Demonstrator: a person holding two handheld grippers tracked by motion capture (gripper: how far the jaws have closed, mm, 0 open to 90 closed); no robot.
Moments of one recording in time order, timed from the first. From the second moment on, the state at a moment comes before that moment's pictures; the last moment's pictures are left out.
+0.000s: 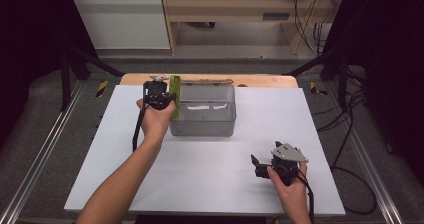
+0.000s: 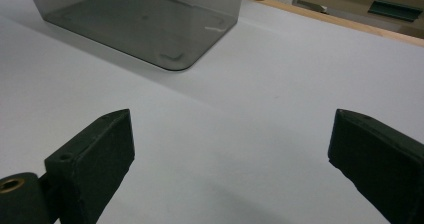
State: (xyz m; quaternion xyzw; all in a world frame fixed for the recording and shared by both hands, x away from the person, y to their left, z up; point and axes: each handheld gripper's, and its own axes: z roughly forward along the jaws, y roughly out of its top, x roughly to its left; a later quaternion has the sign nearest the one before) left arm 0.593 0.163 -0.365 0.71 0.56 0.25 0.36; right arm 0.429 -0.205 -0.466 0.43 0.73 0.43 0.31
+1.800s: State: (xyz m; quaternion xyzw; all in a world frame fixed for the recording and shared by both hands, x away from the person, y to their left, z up) left arm 0.600 0.162 -0.382 0.72 0.56 0.21 0.34; right arm 0.432 -0.203 -0.470 0.43 0.74 0.42 0.30
